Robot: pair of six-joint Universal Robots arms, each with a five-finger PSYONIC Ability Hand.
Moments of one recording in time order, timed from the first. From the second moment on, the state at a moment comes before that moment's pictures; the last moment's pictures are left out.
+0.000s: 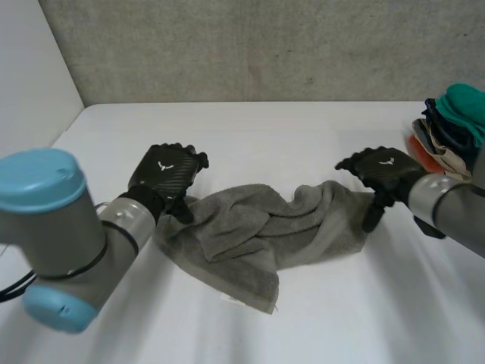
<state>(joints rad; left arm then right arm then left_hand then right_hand) 4.23 -1.94 -1.62 3.38 -1.49 3.45 1.78 -1.10 1.38 0.17 1.24 2.69 0.41 0.40 0.40 0.39 0.21 0.23 0.22 0.21 0.21 0.05</state>
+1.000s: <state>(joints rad) 4.25 -2.12 -1.26 3.65 -1.52 3.58 1.89 -1.03 1.22 -0.42 1.21 2.84 1.15 1.20 1.19 1.20 0.97 1.08 1.16 1.19 1.20 0.94</state>
